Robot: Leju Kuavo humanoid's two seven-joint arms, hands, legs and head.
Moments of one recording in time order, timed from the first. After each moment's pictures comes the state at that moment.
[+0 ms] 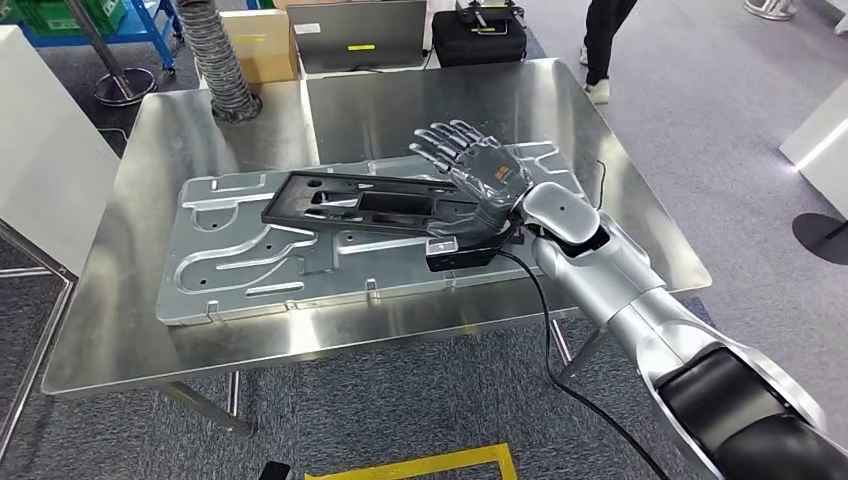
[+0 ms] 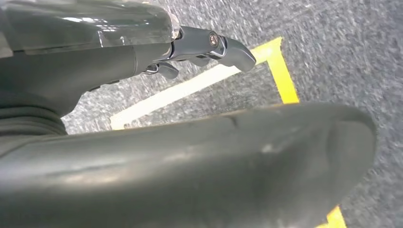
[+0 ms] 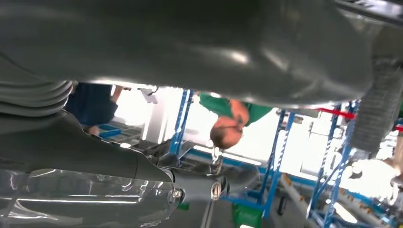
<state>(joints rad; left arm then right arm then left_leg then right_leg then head) -0.16 -0.21 0.92 -0.20 -1.16 0.02 -0.21 -0.95 -0.24 0.71 -0.93 1.14 -0.23 -0.31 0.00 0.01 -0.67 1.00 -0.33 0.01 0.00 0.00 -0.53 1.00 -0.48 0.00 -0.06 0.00</state>
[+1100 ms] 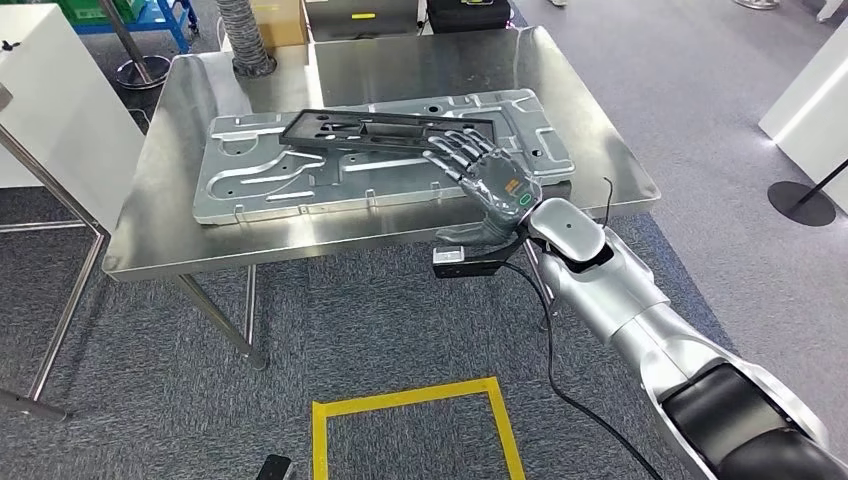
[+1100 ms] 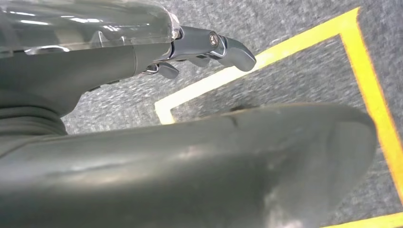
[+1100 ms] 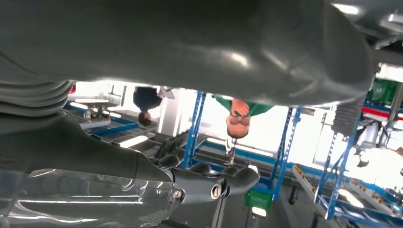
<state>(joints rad) -0.18 -0.21 0.91 -0.20 -1.16 0.01 -0.19 -0.89 -0.25 0.67 -0.95 1.19 -0.29 -0.27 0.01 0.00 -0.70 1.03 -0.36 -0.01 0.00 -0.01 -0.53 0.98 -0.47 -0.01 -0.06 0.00</state>
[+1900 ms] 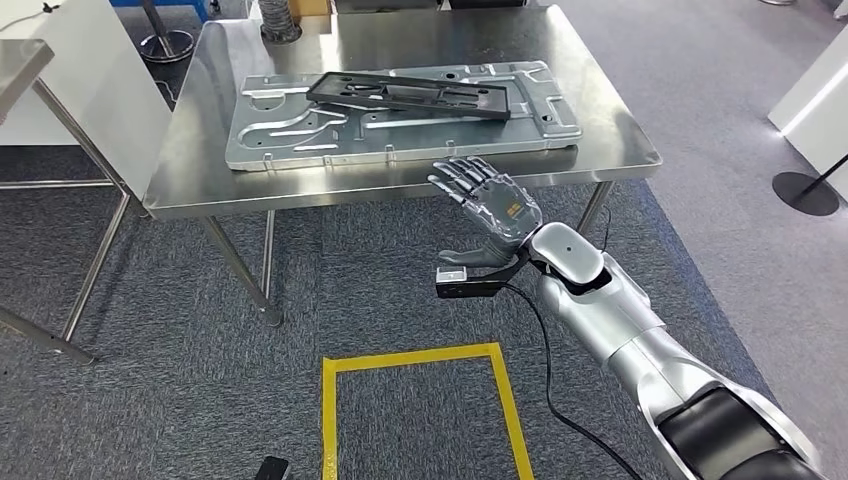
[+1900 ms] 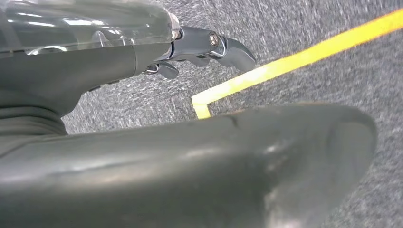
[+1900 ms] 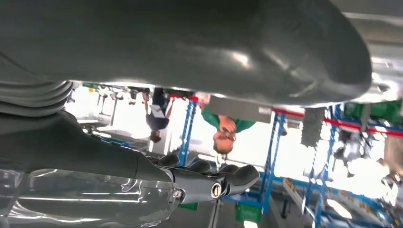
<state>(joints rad) -0.17 -0.20 0.90 -0.20 -1.15 0.03 -0.21 -0.79 -0.24 0.60 -0.97 1.20 -0.29 -0.29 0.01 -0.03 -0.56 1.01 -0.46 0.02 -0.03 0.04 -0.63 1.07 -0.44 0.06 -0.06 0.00</state>
